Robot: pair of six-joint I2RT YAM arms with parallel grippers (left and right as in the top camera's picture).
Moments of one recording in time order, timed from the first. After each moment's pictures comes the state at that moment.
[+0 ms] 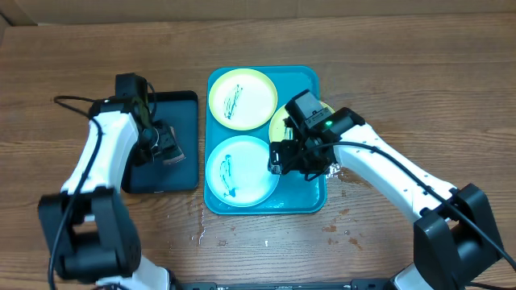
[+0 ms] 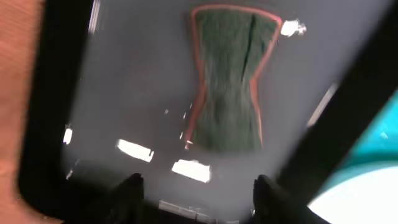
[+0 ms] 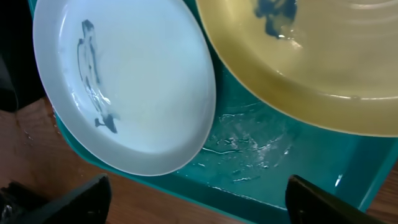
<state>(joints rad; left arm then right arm) 0.10 1.76 1.25 -0.95 -0.01 -0.36 0.58 1.74 1.27 -0.89 -0.31 0.51</state>
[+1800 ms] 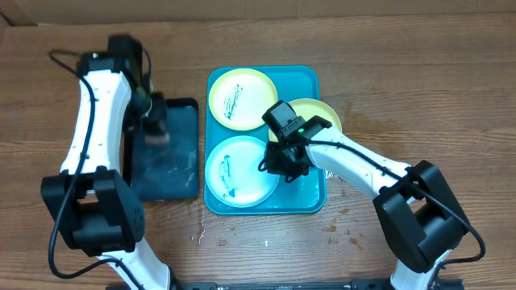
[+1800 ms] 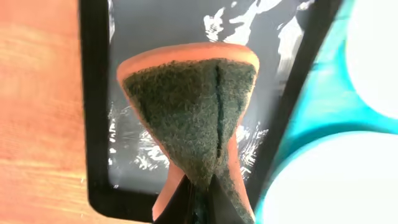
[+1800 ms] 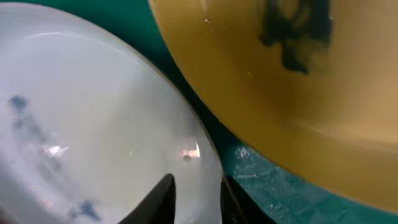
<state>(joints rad) 0.07 1.92 1.75 -1.35 -0.01 -0.17 0.65 1.92 1.27 -0.71 -0.20 0.77</state>
